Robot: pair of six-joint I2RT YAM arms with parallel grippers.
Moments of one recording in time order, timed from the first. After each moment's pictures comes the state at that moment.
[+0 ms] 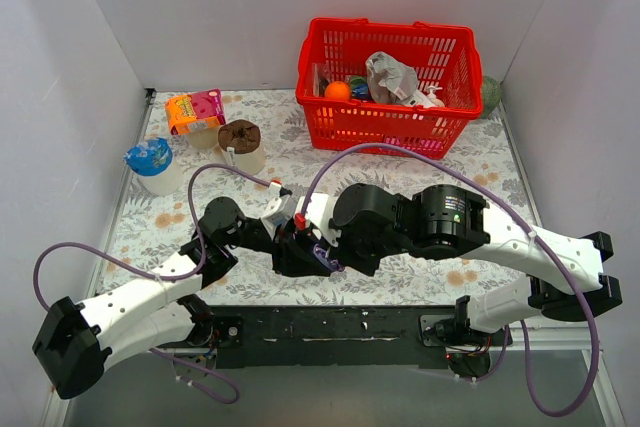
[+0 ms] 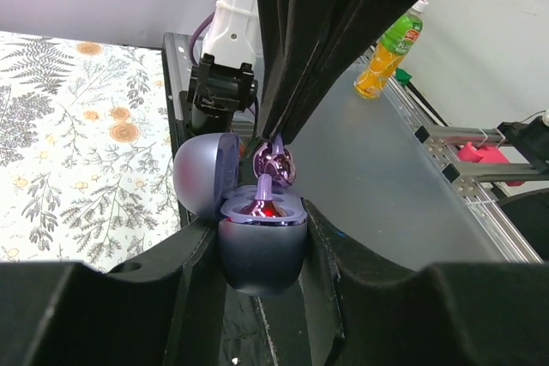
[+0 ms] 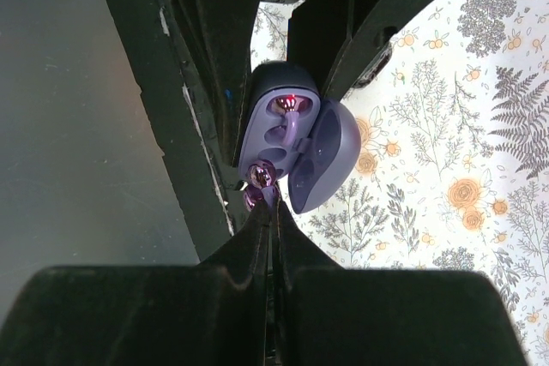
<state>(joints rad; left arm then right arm) -0.80 0.90 0.51 0.57 1.03 -0.43 1.43 1.36 1.74 -1.28 0.06 0.04</state>
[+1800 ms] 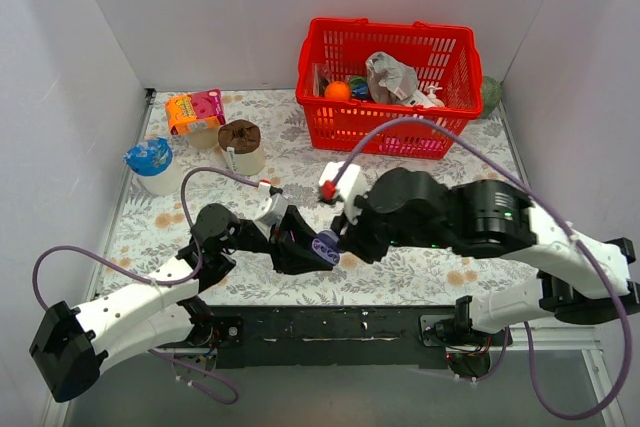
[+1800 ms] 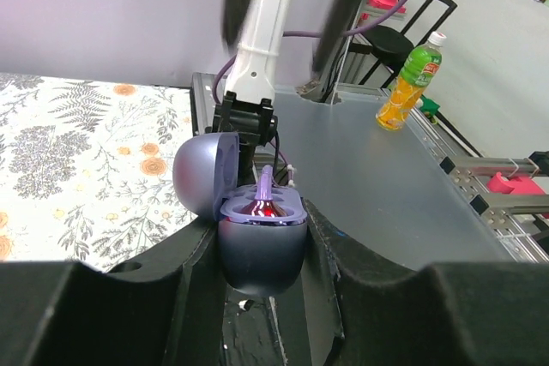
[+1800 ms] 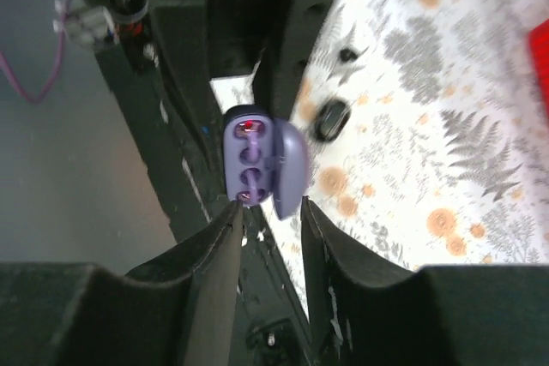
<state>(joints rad) -0.82 0.88 0.49 0.66 0.93 -0.45 1.43 1.31 1.81 -1.21 0.15 0.11</state>
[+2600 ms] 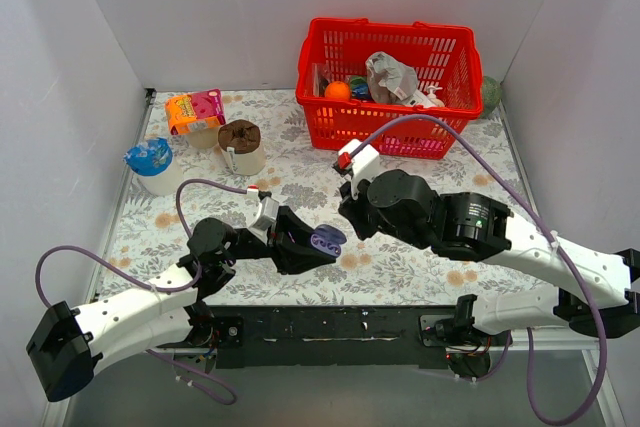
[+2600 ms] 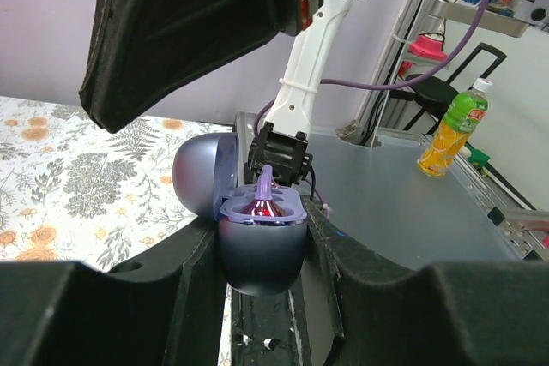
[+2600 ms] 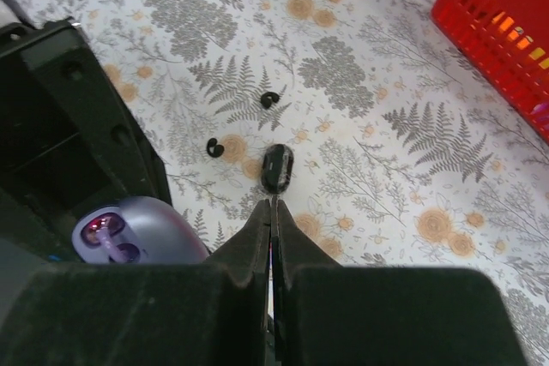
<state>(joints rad) -0.88 0.83 0.40 0.78 0.70 -0.44 1.31 1.16 1.45 -0.84 0.42 0.26</state>
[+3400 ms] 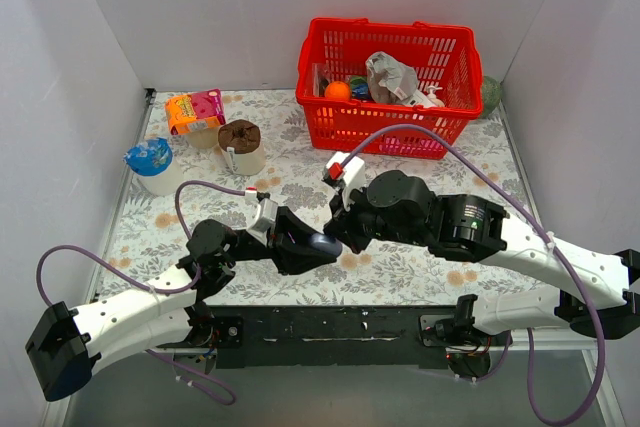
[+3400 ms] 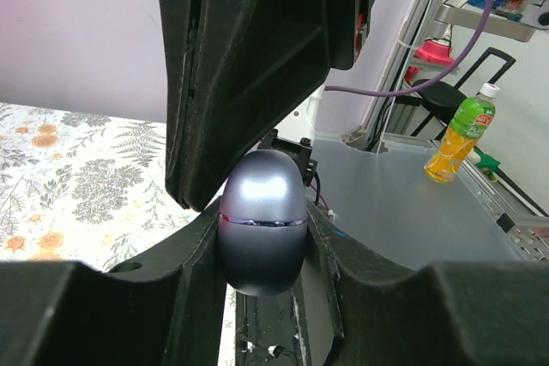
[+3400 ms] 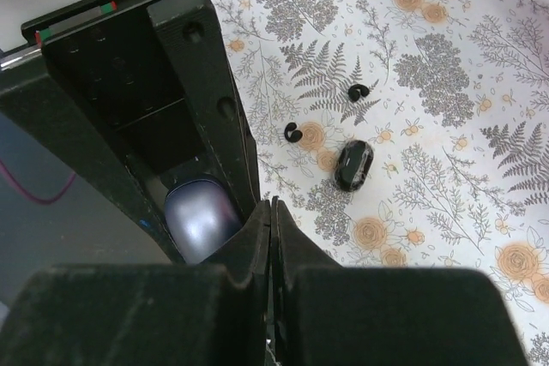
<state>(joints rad) -0.89 0.81 0.40 0.78 0.66 -0.42 1.30 1.15 1.41 -0.76 0.13 0.26</state>
